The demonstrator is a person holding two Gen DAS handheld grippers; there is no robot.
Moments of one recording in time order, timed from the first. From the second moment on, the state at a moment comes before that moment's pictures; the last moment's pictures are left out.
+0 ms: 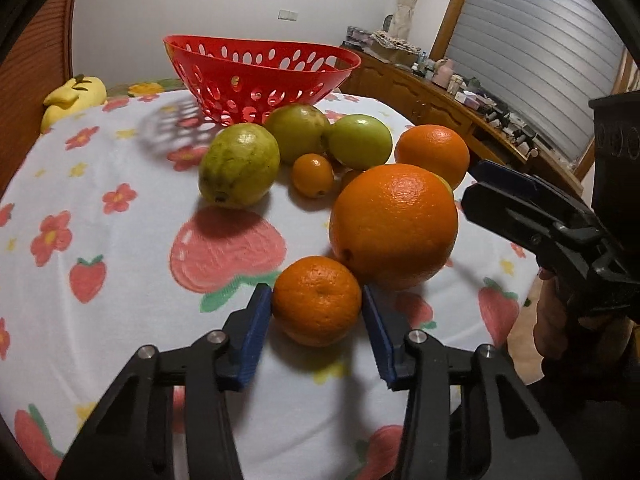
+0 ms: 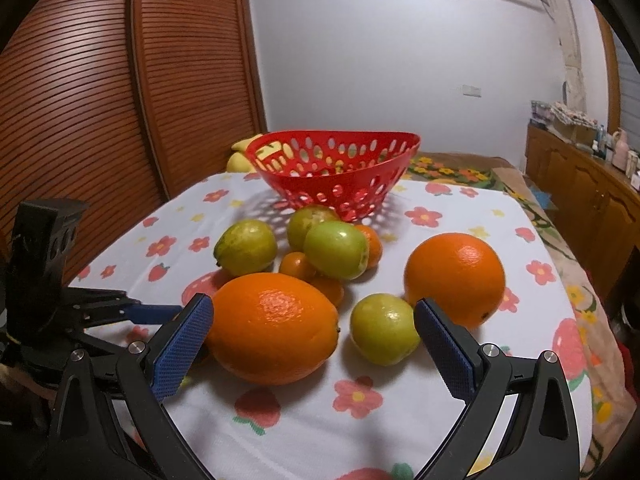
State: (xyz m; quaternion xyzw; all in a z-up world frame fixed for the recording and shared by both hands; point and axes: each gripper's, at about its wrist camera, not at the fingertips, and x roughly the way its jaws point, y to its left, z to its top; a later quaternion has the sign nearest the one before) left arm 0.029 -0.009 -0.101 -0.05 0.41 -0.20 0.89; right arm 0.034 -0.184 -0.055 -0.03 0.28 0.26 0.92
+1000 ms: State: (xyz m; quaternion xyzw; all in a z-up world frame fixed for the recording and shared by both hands) left arm 0.027 0.035 -0.087 -0.07 0.37 -0.12 0.92; right arm 0.057 -0.137 -0.081 -0.11 0.33 0.32 0.88
